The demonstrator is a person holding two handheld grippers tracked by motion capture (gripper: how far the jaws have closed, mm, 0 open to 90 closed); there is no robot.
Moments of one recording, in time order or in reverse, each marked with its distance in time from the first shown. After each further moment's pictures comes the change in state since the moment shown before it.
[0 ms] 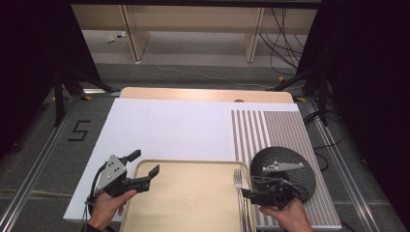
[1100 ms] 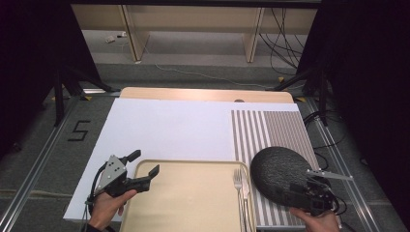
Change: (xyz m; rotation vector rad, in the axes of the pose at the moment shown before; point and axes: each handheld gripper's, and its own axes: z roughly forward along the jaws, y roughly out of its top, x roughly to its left) left arm 0.000 0.000 0.001 0.006 0.004 -0.001; right arm -0.053 -0.038 -0.049 -0.156 -0.070 0.283
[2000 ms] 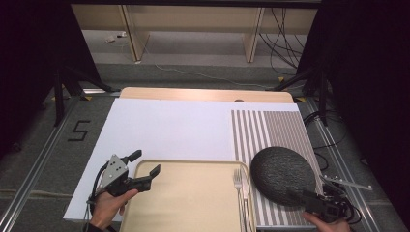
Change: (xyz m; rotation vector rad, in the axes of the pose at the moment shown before) left arm -0.001 -0.001 0.003 0.005 -0.001 -0.003; right arm -0.030 -0.016 -0.013 -0.037 -0.012 0.137
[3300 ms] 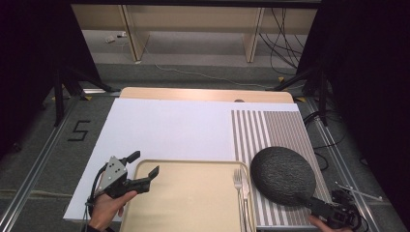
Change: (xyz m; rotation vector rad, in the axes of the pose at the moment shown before) left arm -0.001 -0.002 -0.004 0.009 0.014 0.016; right arm -0.020 -0.014 -0.007 -0.020 -0.059 0.157
